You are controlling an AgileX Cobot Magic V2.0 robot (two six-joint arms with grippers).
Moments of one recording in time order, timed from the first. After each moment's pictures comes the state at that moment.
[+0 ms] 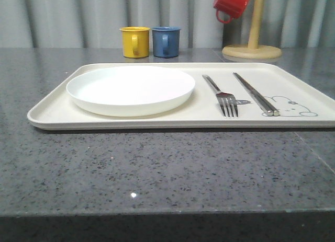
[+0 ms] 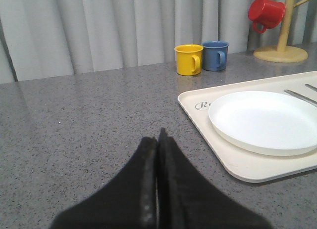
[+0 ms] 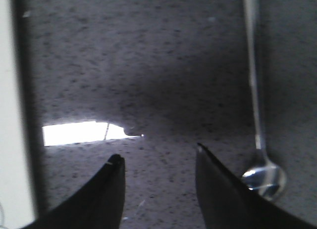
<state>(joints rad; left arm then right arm) -0.22 -0.01 -0.36 -0.01 0.53 0.08 -0.14 1.69 -1.53 0.03 1.21 0.02</state>
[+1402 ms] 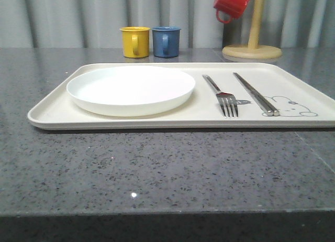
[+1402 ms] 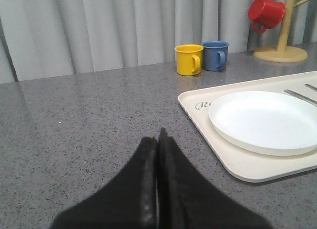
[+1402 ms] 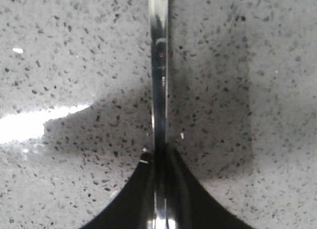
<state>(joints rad) -0.22 -0.01 -0.36 -0.01 0.53 0.08 -0.24 1.85 -1.53 -0.03 1.14 -0.03</state>
